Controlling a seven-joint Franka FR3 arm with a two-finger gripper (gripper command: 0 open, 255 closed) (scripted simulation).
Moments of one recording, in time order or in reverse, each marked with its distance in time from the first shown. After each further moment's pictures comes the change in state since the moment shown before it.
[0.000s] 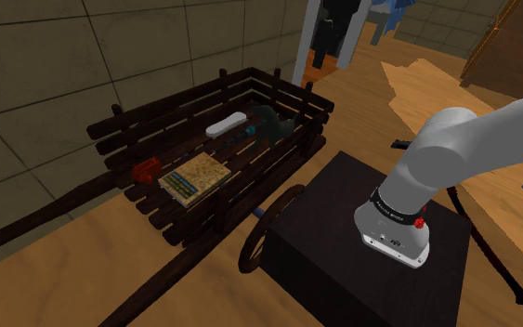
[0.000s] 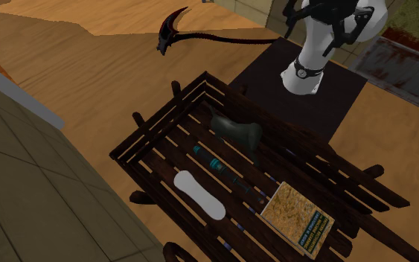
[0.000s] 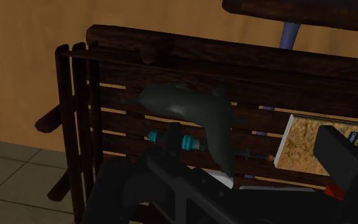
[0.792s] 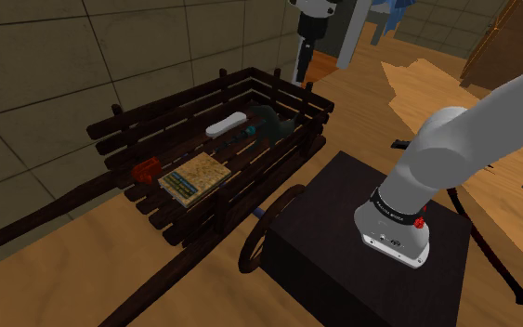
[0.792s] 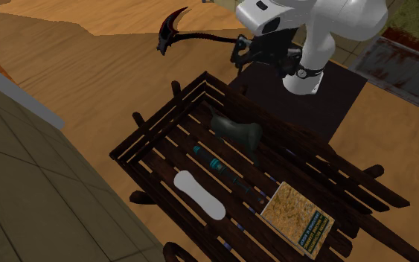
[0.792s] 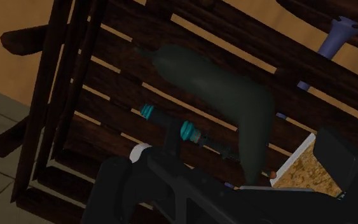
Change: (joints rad) arm 0.044 0.291 -0.172 0.002 -0.077 0.285 -0.407
